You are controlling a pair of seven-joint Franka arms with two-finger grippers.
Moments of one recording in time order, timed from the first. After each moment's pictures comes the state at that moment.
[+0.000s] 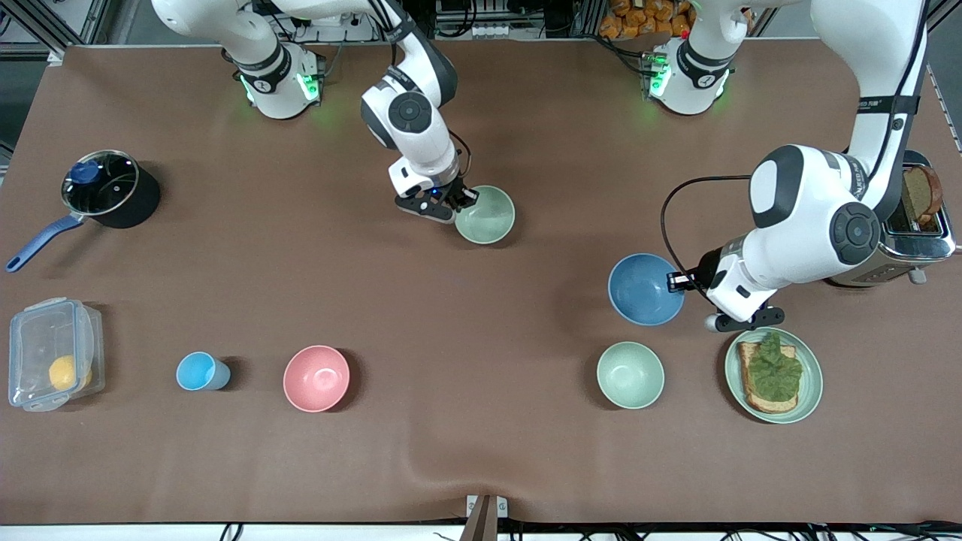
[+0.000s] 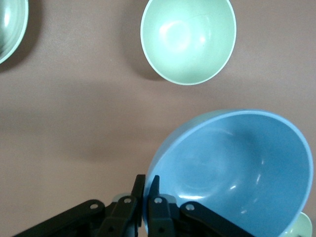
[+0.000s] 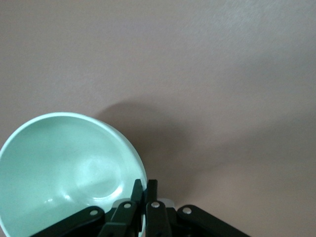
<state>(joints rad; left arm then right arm) -0.04 0.33 -0.19 -1.80 -0.22 2.05 -0.26 0.89 0.37 0.00 -2.15 0.21 2.61 1.09</state>
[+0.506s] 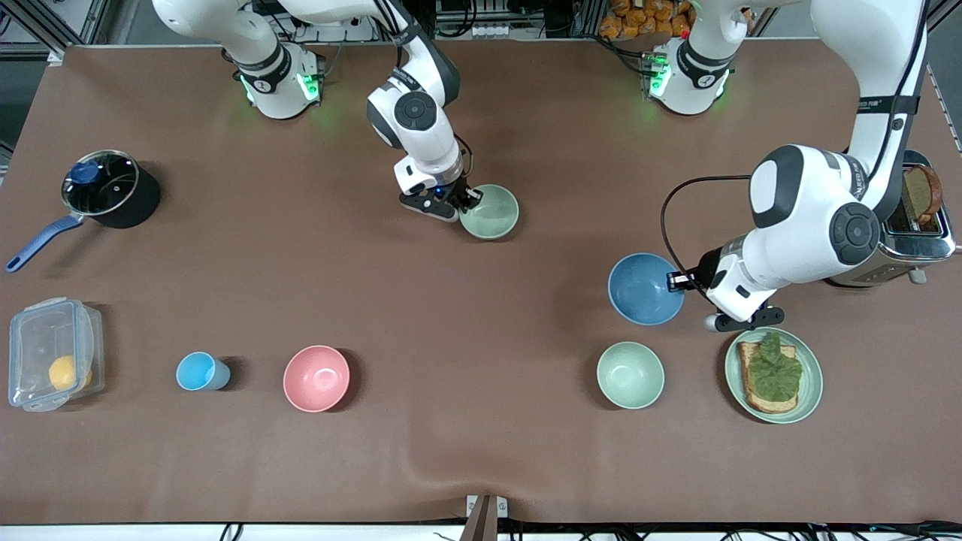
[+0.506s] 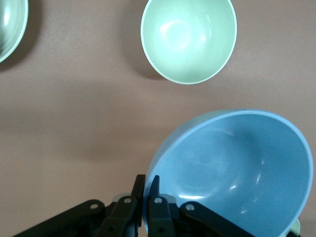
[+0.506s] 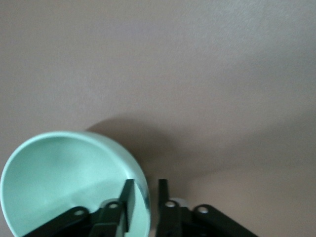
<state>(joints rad) -0.04 0.33 -0.19 -1.80 -0.22 2.05 -0.26 0.92 0.39 -0.02 -2.16 0.21 2.65 1.13</state>
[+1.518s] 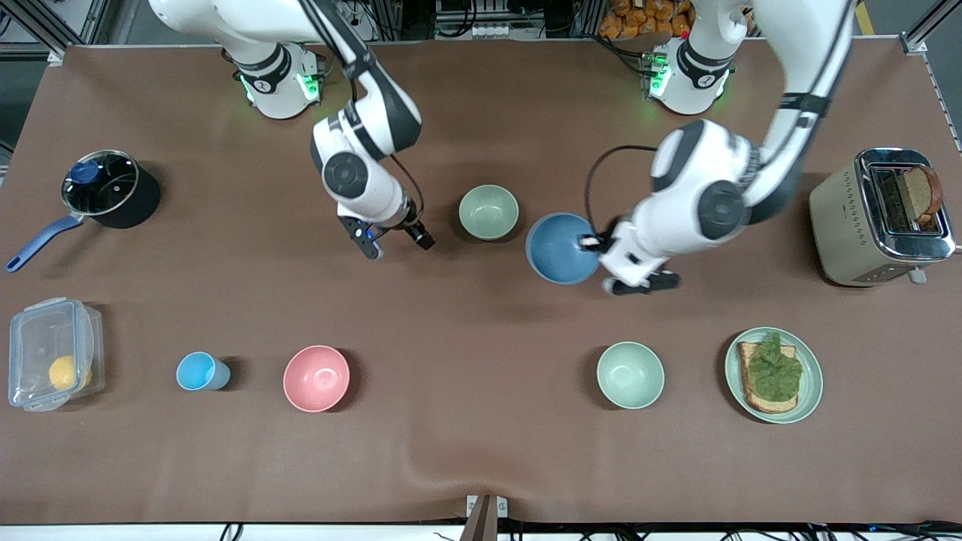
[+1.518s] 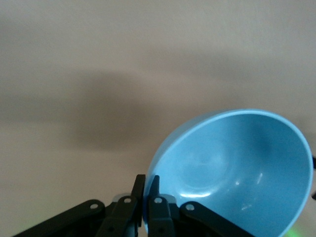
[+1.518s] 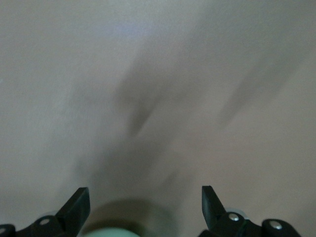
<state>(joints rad) -0.17 0.36 -0.38 -1.82 -0.22 2.02 -0.57 0.68 0.39 -0.04 -2.09 0.43 2.37 1.32</state>
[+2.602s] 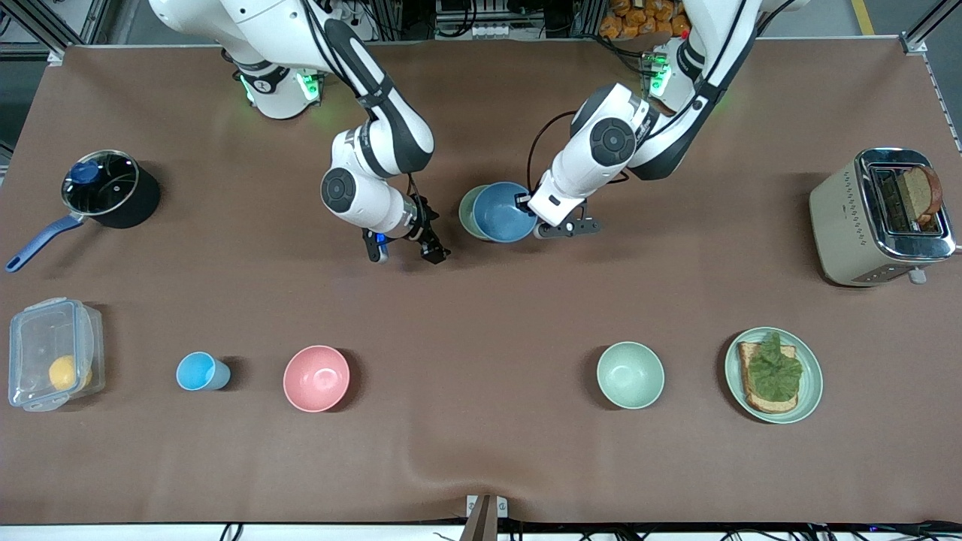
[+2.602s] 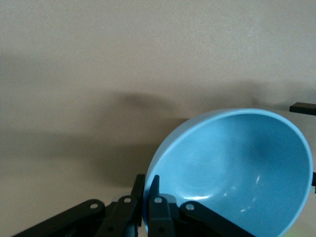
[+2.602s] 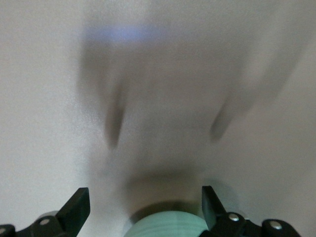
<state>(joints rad) -0.25 0.31 -0.50 -2.17 -0.25 2.47 -0.70 0.72 0.47 -0.02 -2.08 0.79 2.54 1.32</state>
